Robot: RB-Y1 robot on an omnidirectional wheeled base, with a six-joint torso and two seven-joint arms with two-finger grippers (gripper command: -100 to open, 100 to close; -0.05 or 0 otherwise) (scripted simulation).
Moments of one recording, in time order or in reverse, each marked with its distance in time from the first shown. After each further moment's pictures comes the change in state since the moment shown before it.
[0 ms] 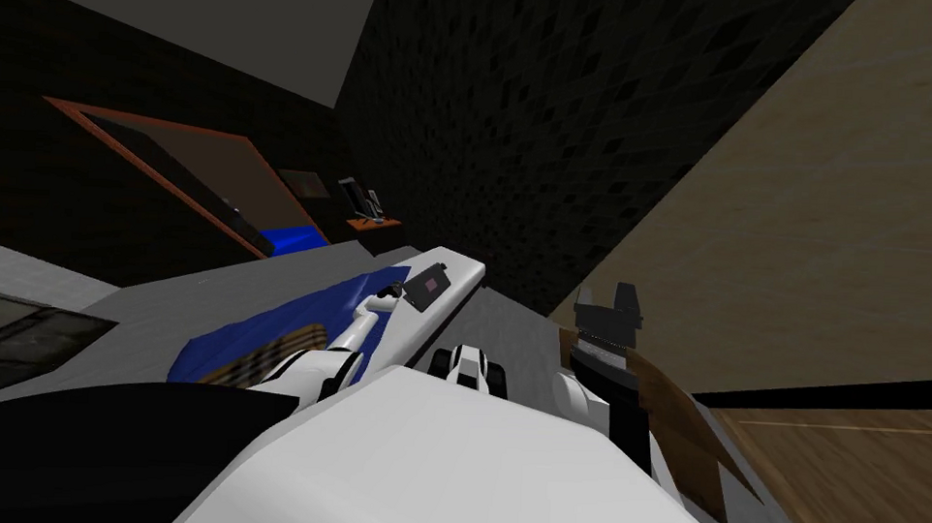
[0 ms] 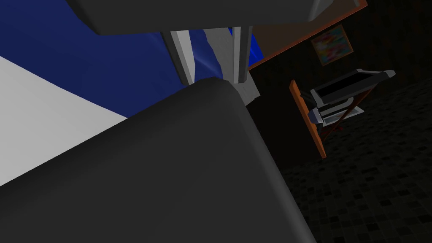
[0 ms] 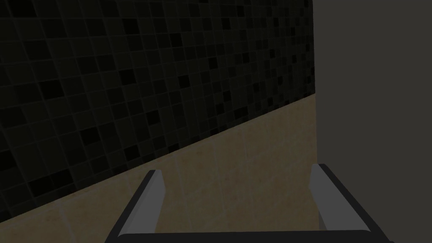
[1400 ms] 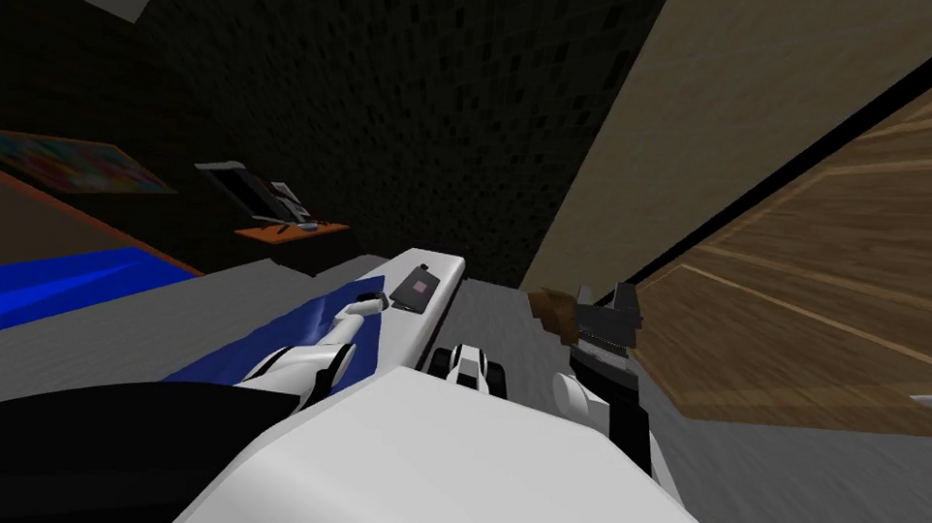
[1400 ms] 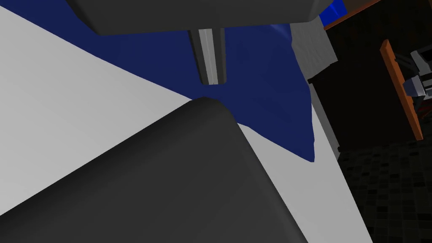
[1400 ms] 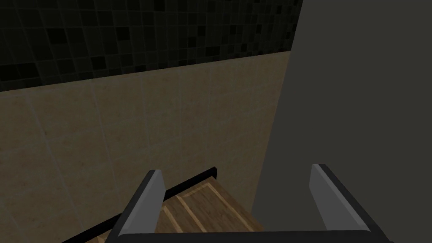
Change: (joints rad) left arm -0.023 0.081 0.108 0.245 0.255 0.101 0.079; right arm 0.000 0.000 0.000 0.000 0.000 0.000 0.000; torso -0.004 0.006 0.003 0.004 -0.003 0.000
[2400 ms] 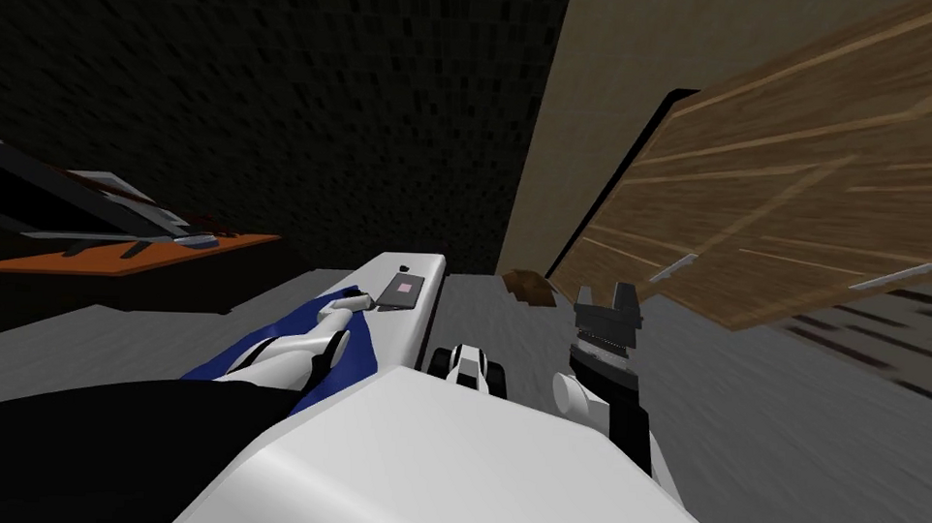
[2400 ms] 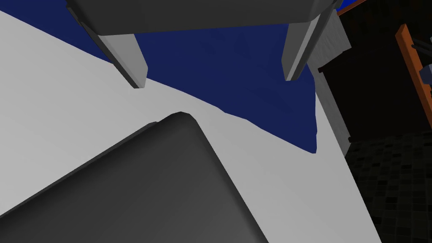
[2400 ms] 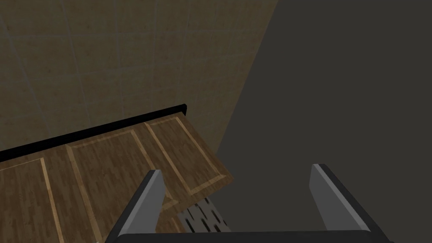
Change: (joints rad) left arm -0.068 0.100 0.094 0.150 -0.076 0.068 0.186; right arm 0.000 0.000 0.000 0.000 0.000 0.000 0.000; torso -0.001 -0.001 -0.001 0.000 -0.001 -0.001
